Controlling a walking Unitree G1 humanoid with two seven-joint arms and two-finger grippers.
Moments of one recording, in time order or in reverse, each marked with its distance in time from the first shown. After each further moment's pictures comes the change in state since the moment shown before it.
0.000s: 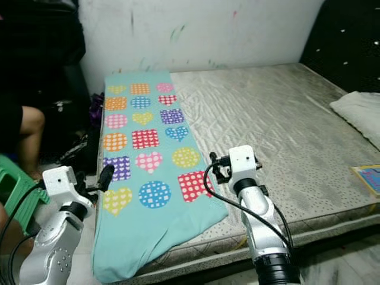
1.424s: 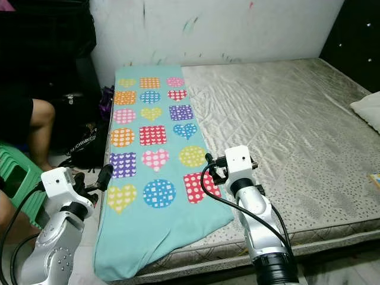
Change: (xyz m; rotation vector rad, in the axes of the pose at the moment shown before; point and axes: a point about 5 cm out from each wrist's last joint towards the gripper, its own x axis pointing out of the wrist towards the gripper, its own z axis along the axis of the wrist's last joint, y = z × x) left arm 0.001 -0.001 -0.002 -0.068 0.003 0.024; right arm 0.000 0.005 -0.001 0.001 0.013 0.043
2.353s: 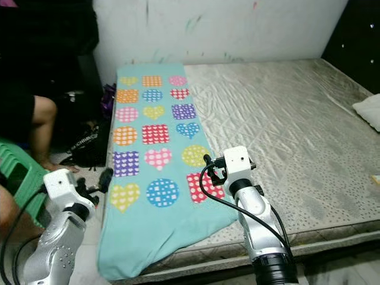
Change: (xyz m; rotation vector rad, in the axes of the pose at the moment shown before) left arm 0.004 0.008 -0.014 -0.023 0.099 0.073; right arm 0.000 0.002 0.000 -0.002 0.013 0.020
